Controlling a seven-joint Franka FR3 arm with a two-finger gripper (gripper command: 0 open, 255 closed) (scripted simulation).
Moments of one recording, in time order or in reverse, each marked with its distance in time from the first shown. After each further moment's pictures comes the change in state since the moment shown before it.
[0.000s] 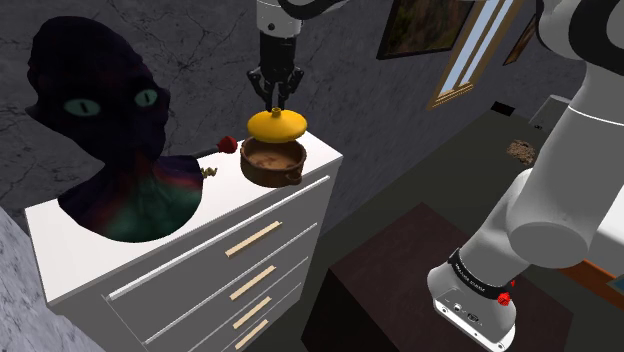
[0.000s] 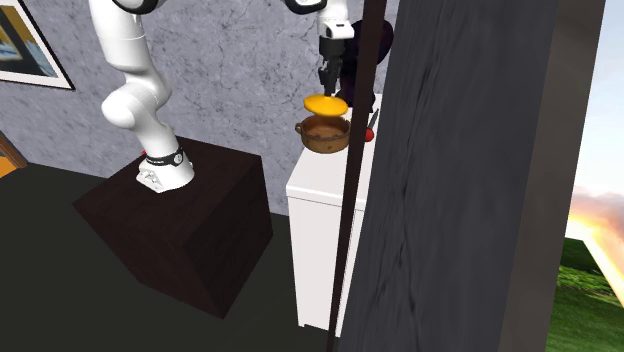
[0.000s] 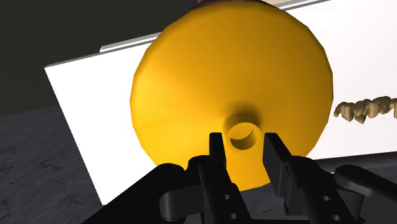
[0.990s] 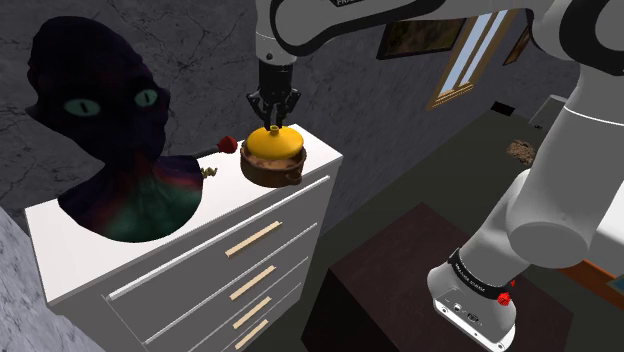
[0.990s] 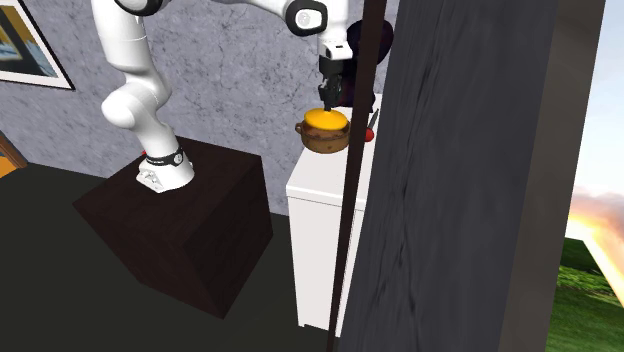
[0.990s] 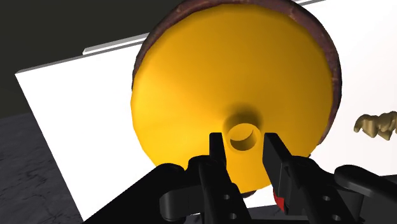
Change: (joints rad) arm 0.000 0.025 -0.002 -0.103 -0.010 0.128 0.012
